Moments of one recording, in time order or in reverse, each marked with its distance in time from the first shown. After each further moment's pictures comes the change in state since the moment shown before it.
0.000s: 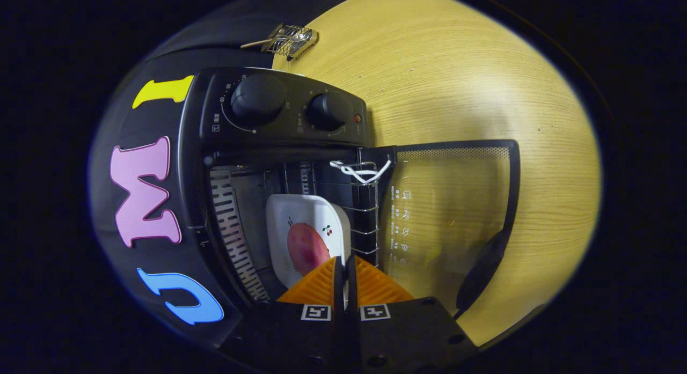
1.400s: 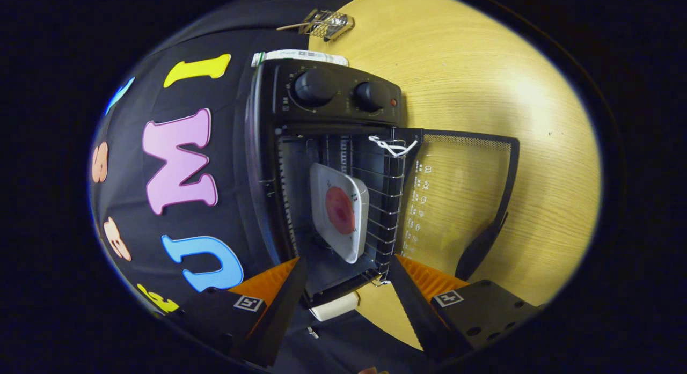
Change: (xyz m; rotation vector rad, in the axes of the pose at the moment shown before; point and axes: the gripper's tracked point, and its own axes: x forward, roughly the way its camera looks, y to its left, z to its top) arm -0.082 0.021 -0.025 -0.134 0.234 0.212
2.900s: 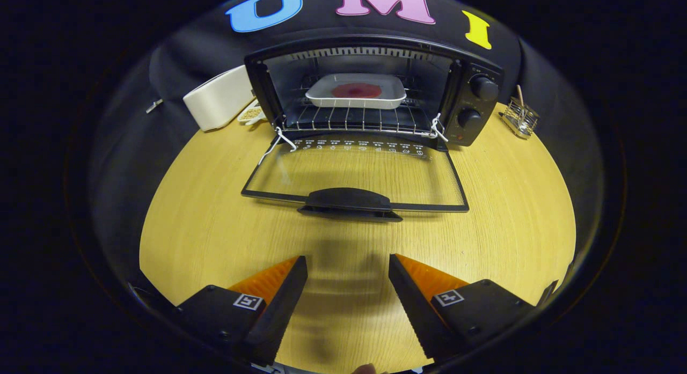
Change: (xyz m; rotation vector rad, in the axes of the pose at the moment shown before) arm -0.044 -0.180 -0.020 -1.488 0.150 -0.426
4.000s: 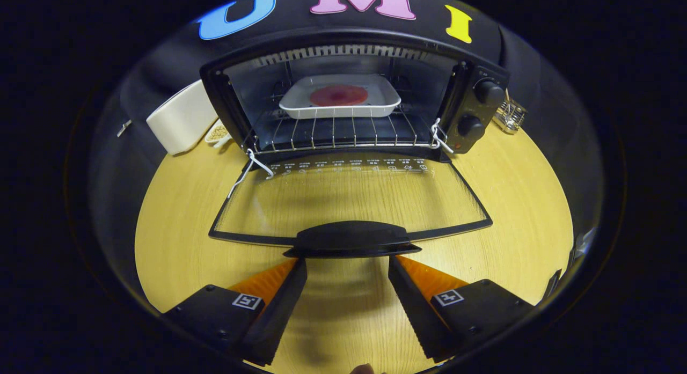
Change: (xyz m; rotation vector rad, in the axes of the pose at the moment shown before) arm 0.019 0.004 0.037 0.081 -0.053 -0.082
